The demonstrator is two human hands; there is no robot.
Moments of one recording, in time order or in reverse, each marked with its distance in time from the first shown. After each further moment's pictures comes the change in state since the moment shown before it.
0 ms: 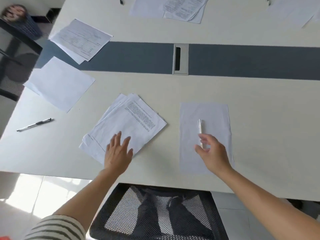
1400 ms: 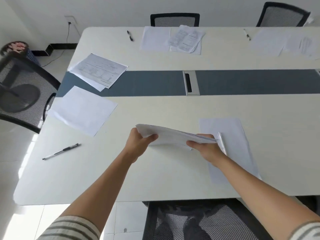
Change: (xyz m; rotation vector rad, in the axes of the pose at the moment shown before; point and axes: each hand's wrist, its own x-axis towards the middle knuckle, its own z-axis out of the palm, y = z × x) left_hand 0.038 -0.053 -0.138 -1.202 -0.139 0.076; right_hand 0.005 -0.134 0.082 0.380 -0.053 0.013
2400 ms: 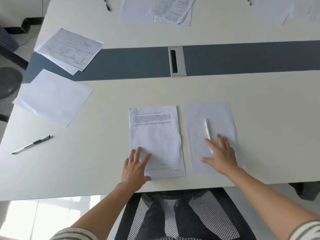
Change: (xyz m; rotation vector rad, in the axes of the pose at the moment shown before) left_hand -0.025 -0.130 0.094 1.330 -0.319 -0.032; right_hand 0.003 0.146 -0.106 -1.098 -0.096 0.208
